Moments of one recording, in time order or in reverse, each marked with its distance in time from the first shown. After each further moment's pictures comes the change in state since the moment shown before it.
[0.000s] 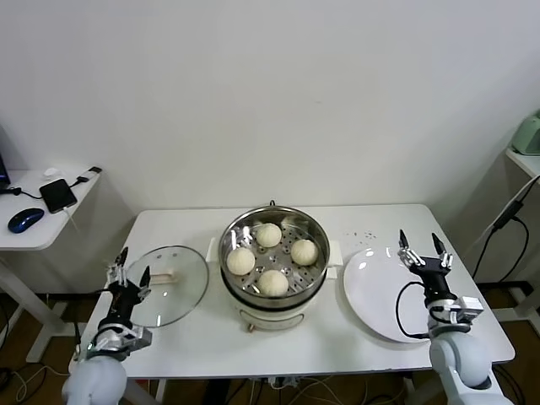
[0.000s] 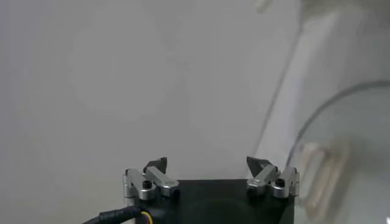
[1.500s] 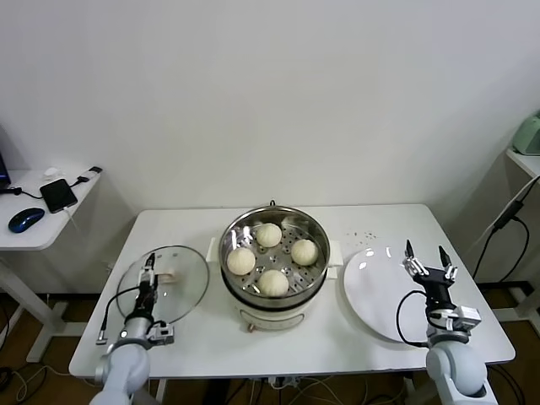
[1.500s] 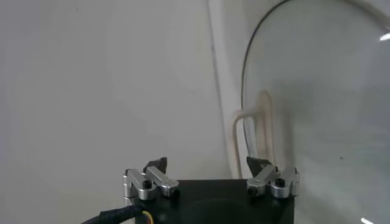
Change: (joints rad) left arm -0.168 0.046 0.144 0.321 0.395 0.140 -0.122; right arm -0.013 0.038 0.009 -0.044 -0.035 0.025 0.046
